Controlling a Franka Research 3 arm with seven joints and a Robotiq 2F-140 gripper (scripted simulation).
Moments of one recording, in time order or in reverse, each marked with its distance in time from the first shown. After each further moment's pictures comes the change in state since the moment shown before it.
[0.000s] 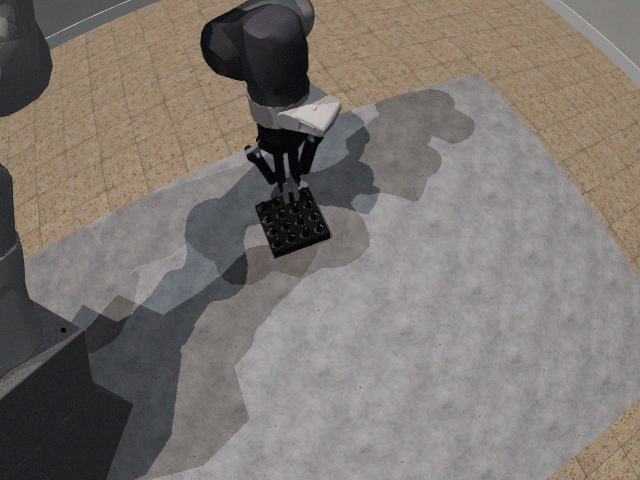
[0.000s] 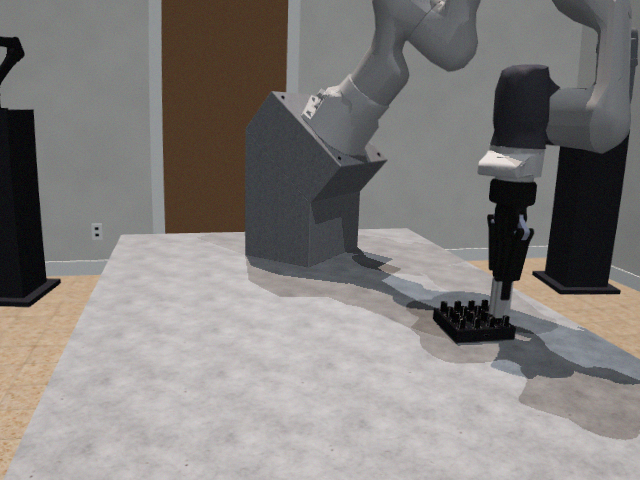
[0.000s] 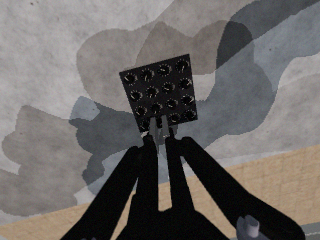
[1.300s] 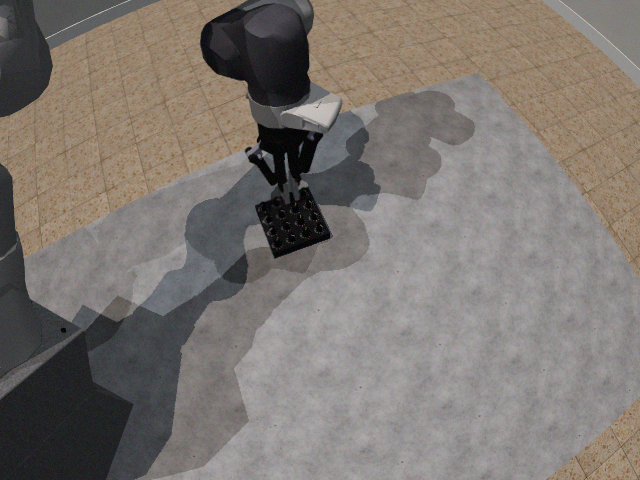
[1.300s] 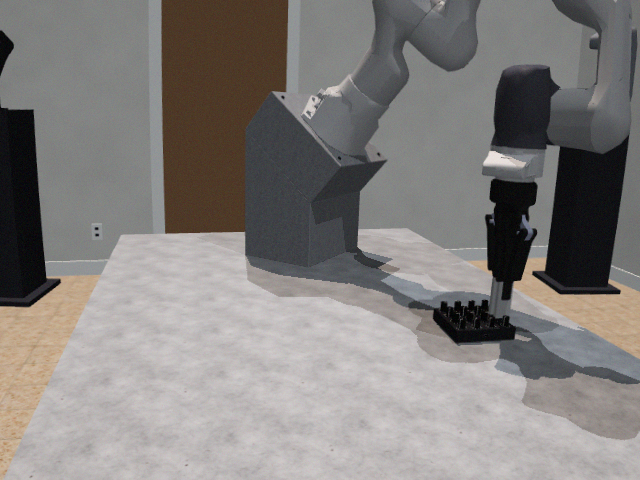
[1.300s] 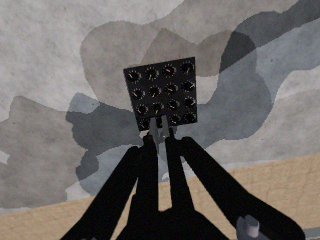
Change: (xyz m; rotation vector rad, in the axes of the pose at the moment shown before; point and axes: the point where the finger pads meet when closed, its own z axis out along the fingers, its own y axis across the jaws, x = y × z) arm 0.000 0.000 0.000 -0.004 0.002 -0.084
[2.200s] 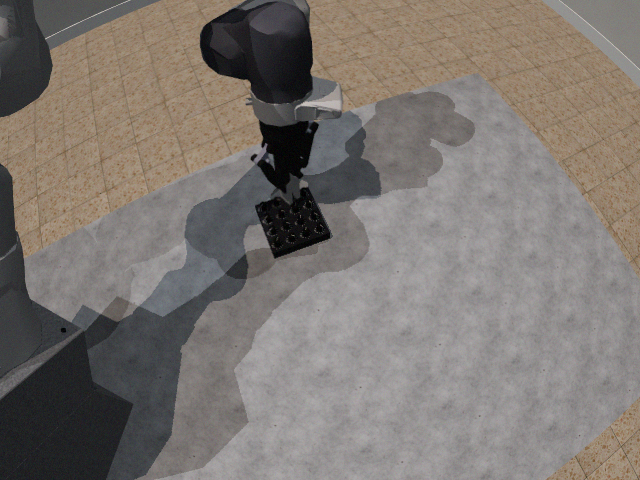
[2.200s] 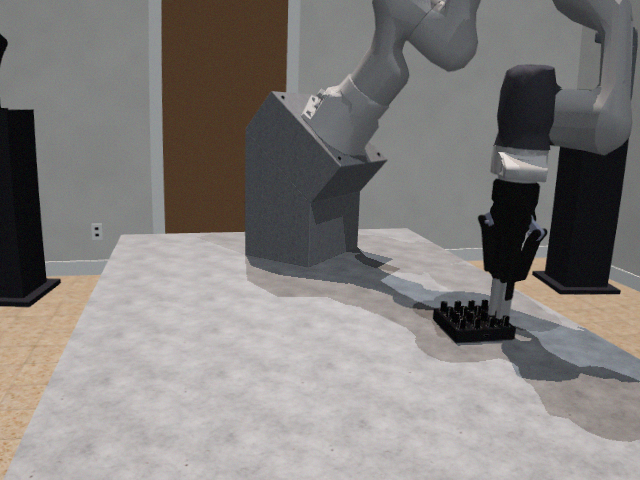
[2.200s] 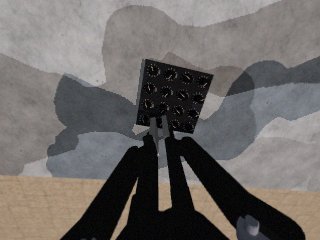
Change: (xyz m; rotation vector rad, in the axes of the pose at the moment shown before) arm 0.000 0.000 0.000 -0.020 0.006 -0.363
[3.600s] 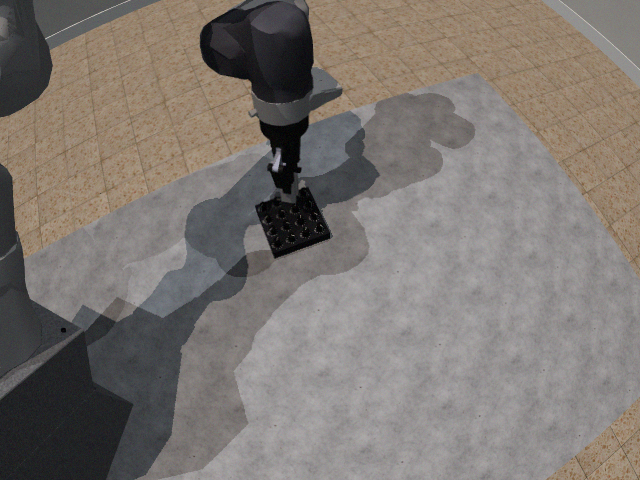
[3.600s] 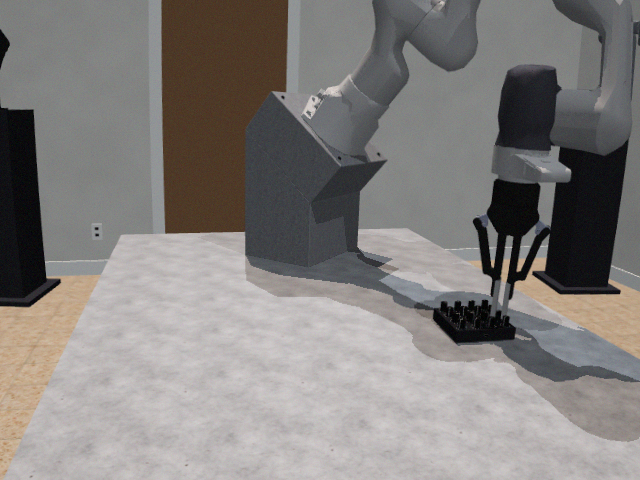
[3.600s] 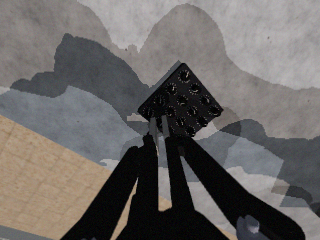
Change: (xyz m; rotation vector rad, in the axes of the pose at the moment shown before) arm 0.000 0.000 0.000 -0.005 -0.001 -0.577
